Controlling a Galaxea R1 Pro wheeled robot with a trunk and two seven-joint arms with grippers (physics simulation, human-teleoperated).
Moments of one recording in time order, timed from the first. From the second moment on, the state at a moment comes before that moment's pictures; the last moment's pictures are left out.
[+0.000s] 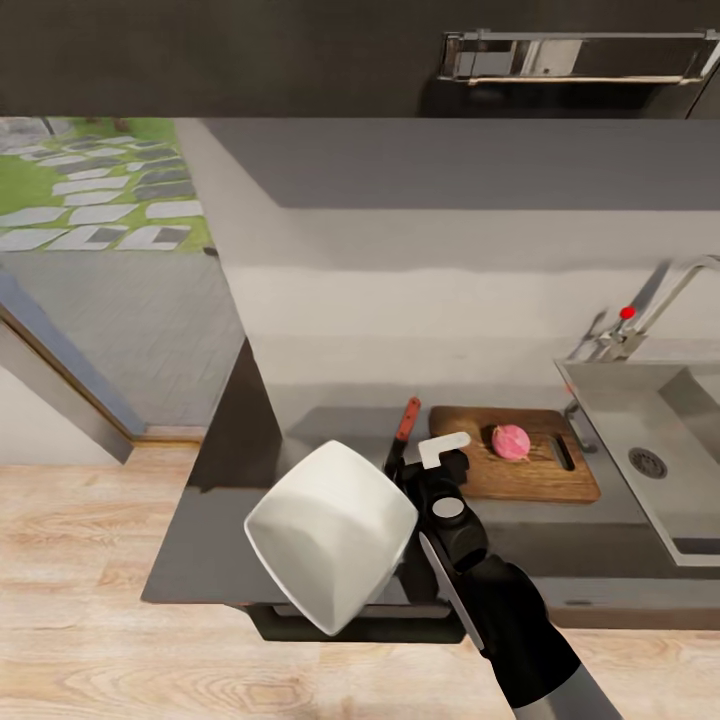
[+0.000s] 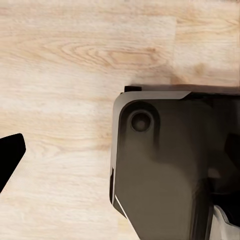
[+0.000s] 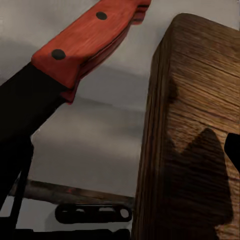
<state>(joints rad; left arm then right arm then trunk) 0.23 0.04 0.06 -0.91 0.04 -0.02 -0.02 -0.51 0.08 0.41 -1.44 0.05 0.68 -0.38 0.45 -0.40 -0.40</state>
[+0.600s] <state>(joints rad) 0.23 0.04 0.06 -0.91 0.04 -0.02 -0.02 -0.51 0.08 0.41 -1.44 0.04 0.68 -0.38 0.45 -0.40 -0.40</state>
